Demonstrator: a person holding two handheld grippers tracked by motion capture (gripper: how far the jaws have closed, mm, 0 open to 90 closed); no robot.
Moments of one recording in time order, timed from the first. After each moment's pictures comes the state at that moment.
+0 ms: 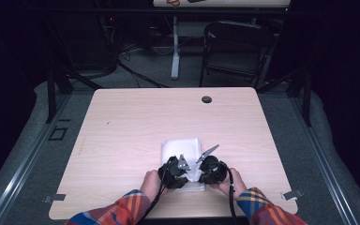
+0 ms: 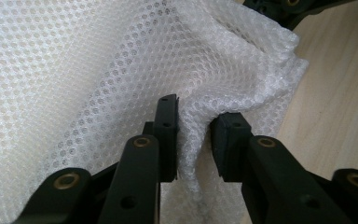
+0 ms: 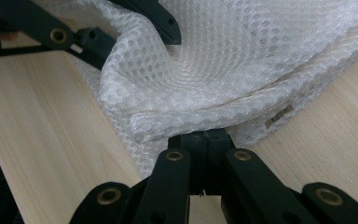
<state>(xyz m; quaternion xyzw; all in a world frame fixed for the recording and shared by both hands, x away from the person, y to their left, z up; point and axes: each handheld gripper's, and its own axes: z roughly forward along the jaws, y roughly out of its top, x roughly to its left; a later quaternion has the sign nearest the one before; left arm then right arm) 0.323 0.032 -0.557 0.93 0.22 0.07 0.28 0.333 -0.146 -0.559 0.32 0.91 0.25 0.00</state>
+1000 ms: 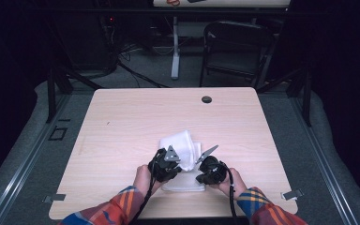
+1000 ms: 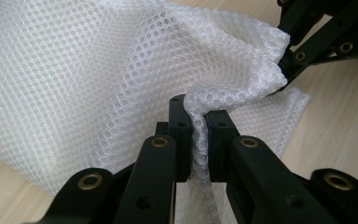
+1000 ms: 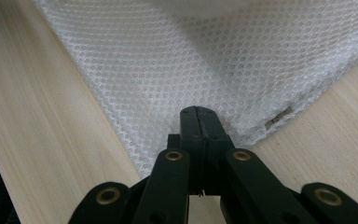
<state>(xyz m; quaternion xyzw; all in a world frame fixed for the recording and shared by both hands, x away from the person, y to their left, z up) 0.327 0.062 -0.528 0.90 0.26 0.10 0.34 0.333 -0.146 -0.558 0.31 0.92 0.25 0.01</state>
